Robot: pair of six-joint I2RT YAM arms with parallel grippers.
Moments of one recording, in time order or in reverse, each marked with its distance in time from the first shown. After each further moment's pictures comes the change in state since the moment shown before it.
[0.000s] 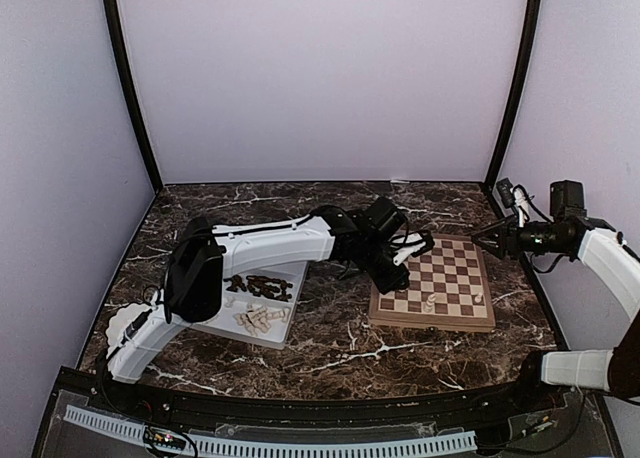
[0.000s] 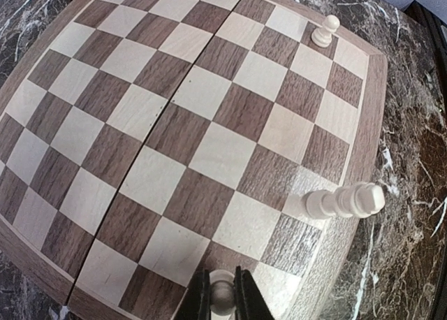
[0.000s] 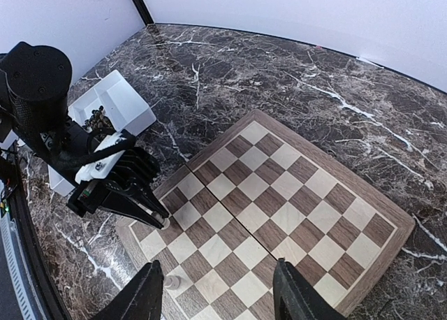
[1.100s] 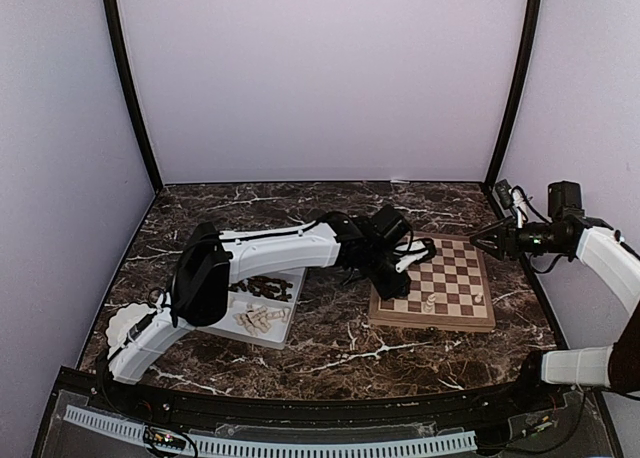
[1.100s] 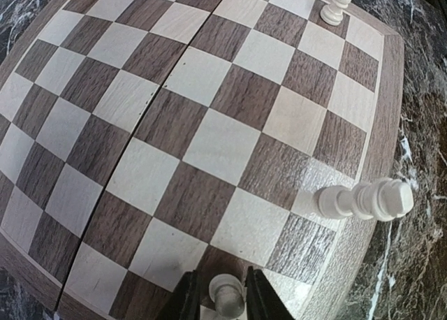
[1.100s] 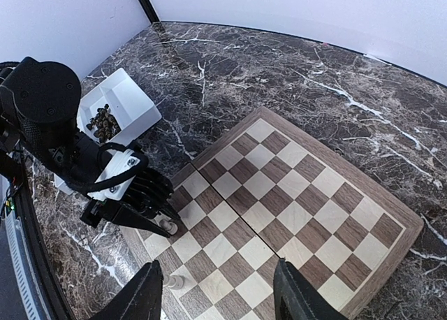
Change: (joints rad) left arm -0.018 0.045 0.034 -0.027 -0.051 0.019; right arm 0.000 0.025 -0.001 0.000 -0.023 -0.009
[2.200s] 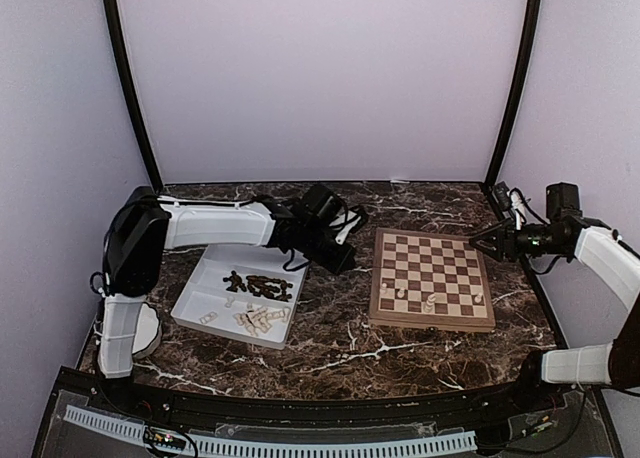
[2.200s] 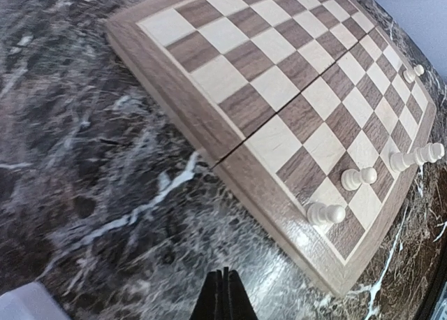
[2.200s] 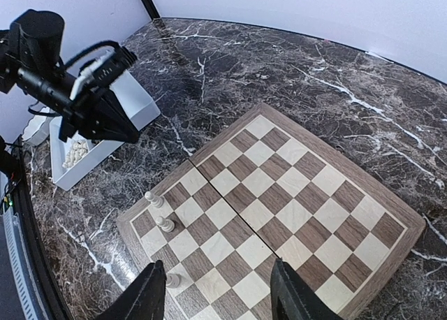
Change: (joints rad) left arm 0.183 -0.429 -0.648 0.274 -0.001 -0.280; right arm 0.000 0.019 -0.007 0.008 -0.002 -0.022
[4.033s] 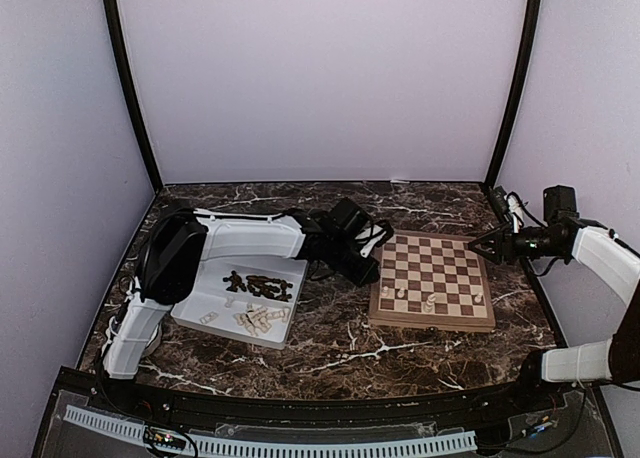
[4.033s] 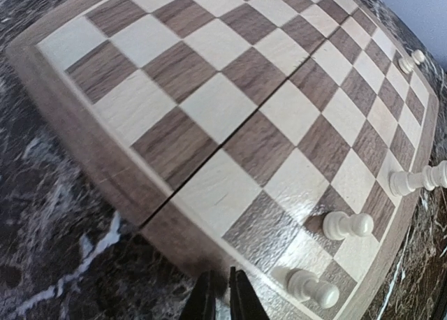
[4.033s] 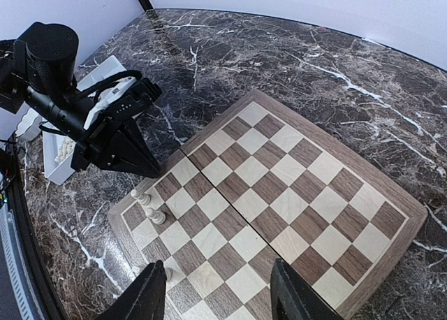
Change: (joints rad) left arm -0.062 0.230 0.217 0.012 0.074 0.011; right arm 0.000 0.027 -0.016 0.007 0.026 -0.015
